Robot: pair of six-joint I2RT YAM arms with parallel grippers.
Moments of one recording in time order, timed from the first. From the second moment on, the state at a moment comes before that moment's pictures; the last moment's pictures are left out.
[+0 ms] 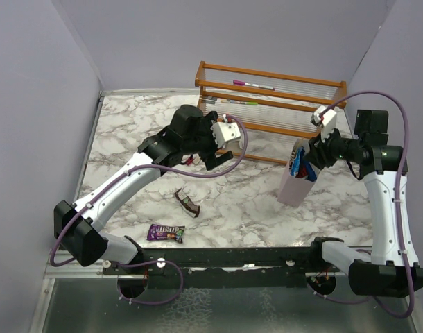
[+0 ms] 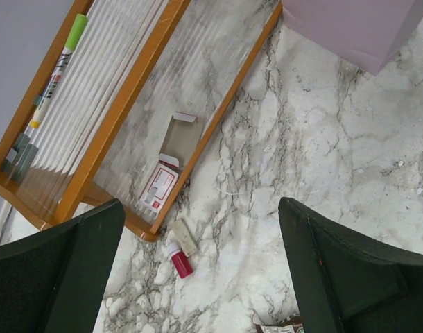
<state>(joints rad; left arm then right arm) -0.70 1.38 1.33 -0.49 0.32 0.52 -0.08 1.09 1.33 -1.06 -0.60 -0.68</state>
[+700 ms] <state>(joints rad) -0.50 1.38 1.25 -0.56 0.26 0.52 -0.08 1.09 1.37 -0.88 -0.68 -0.47</state>
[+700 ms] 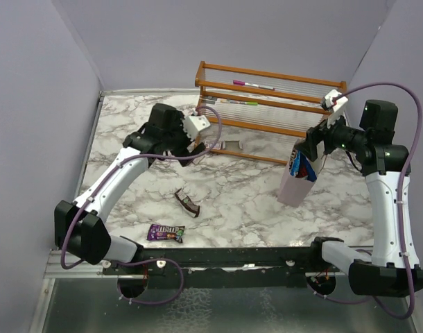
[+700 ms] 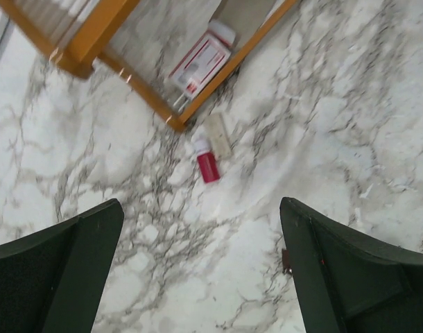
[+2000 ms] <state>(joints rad) -0.47 1.40 0.86 -0.78 0.43 1.27 -0.08 0.98 1.25 -0.70 -0.89 -0.52</state>
